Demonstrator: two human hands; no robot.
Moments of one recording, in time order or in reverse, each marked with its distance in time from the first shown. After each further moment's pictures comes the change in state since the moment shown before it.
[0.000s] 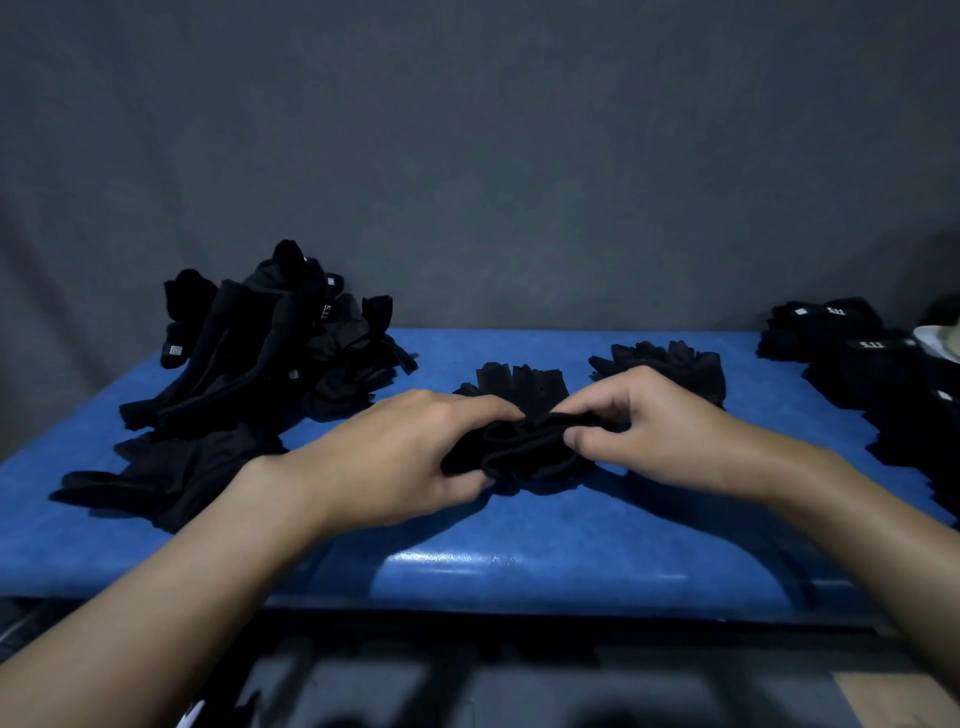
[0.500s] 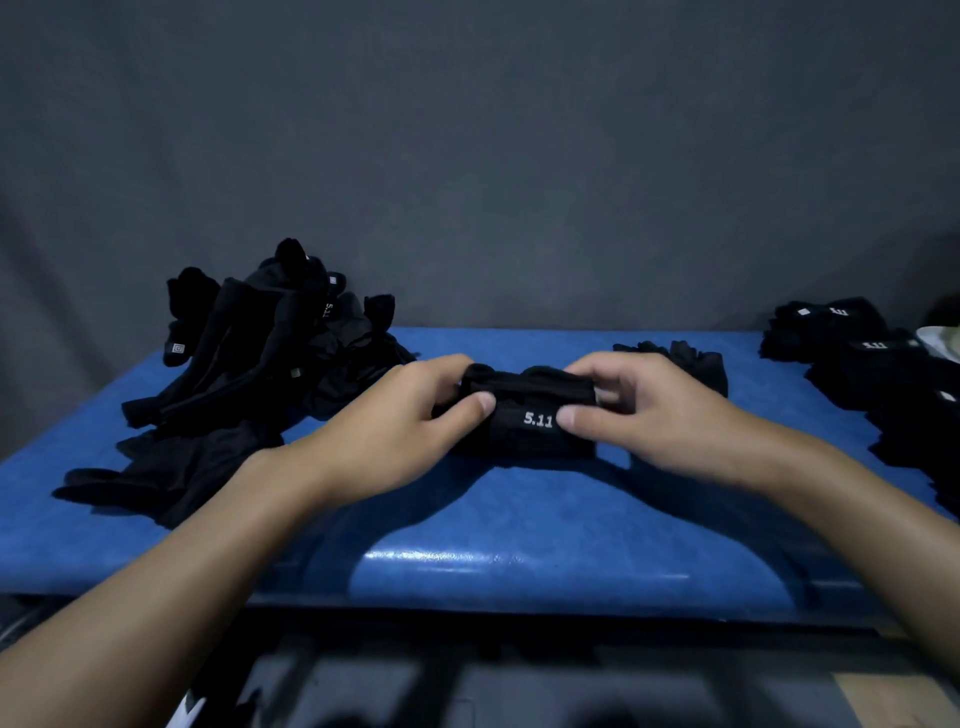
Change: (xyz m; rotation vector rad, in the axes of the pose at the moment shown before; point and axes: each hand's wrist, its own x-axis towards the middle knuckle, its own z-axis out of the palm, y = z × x) left_hand 0.006 -0.007 0.001 -0.388 0.214 -0.182; right_hand 0.004 0.002 -0.003 0.159 0.075 -0.030
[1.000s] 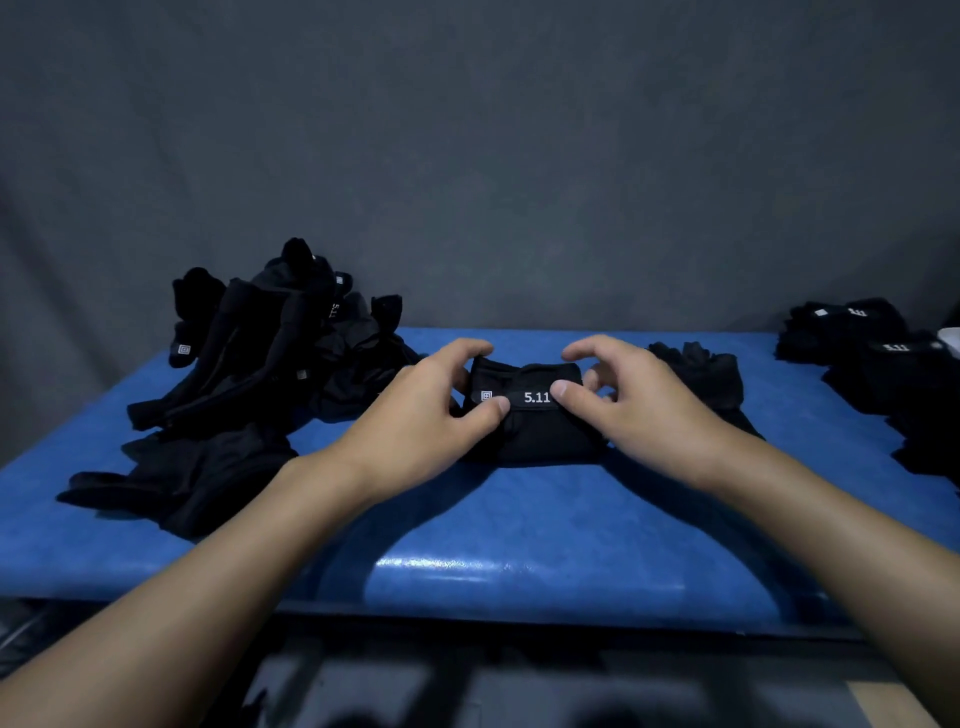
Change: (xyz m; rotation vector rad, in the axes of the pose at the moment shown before) left_hand 0.012 -0.007 0.013 0.052 0.150 -0.152; right_hand 0.025 0.013 0.018 -0.208 0.287 0.068
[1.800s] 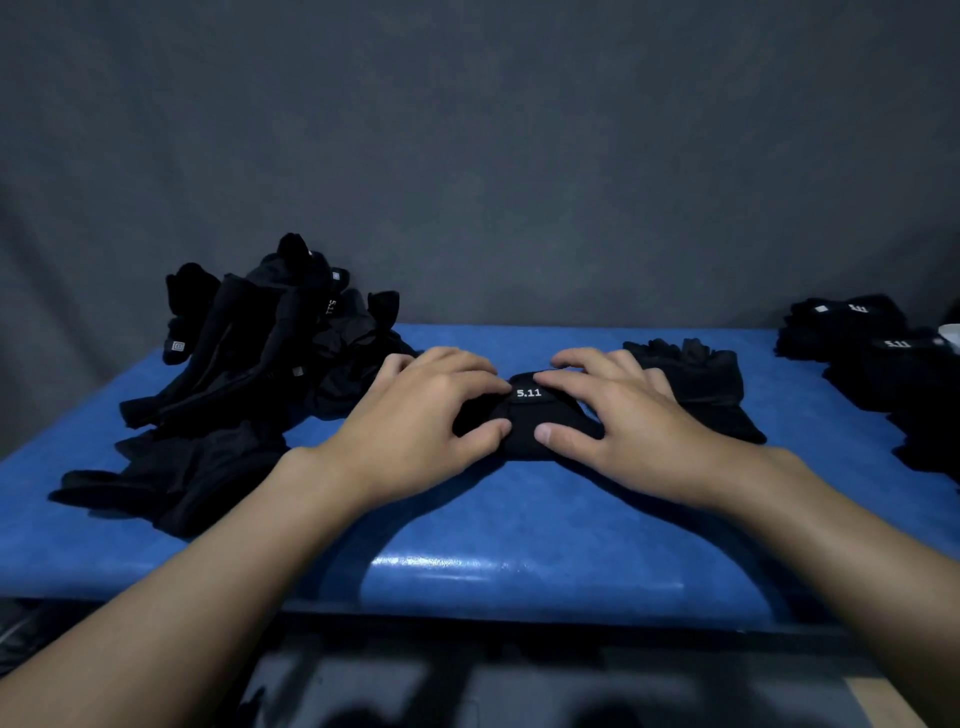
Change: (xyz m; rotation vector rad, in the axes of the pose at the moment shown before) left_hand 0.001 -0.003 -0.001 0.507 -0.045 0.251; right_hand -0.007 0.003 0.005 -0.516 -0.133 -0.183
